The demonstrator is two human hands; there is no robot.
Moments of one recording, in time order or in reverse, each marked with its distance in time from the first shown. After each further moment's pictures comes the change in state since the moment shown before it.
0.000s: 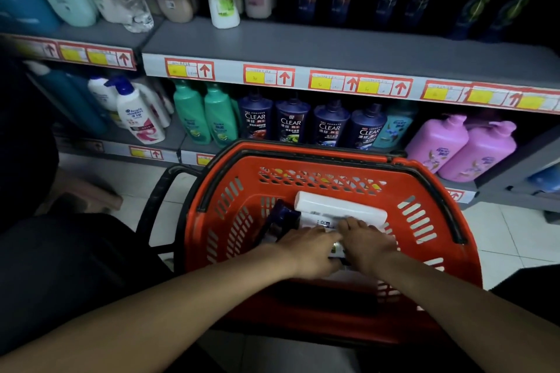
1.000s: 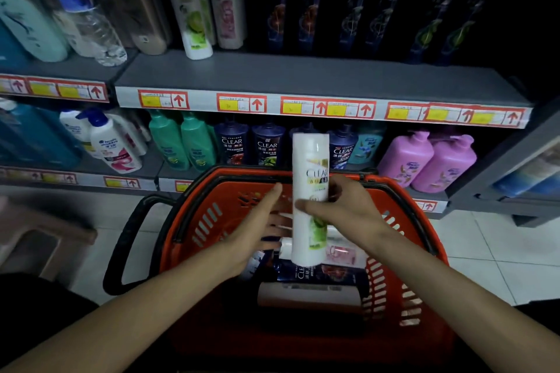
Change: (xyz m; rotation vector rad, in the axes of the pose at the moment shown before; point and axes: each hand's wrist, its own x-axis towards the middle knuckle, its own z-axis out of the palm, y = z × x) left_hand -0.013 -0.034 -0.049 -1.304 0.294 -0.249; right_hand -0.050 -0.005 -0.142 1.294 0.421 0.098
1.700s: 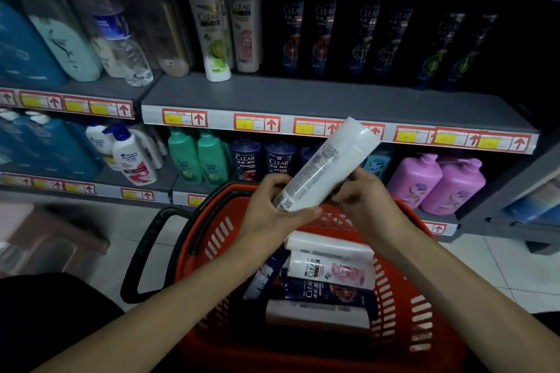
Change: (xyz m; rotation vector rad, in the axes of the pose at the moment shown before) left_hand -0.029 0.038 0.005 0.076 0.271 0.531; right_hand 0.007 -0.041 -0.013 0.640 -0.047 -0.043
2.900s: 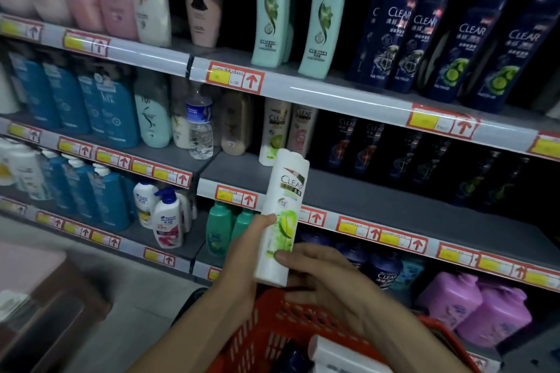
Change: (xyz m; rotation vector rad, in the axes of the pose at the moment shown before) left_hand 0.043 0.059 -0.115 -0.669 0.120 -0.259; right_hand 0.019 -0.053 0.145 -0.167 -0.343 0.288
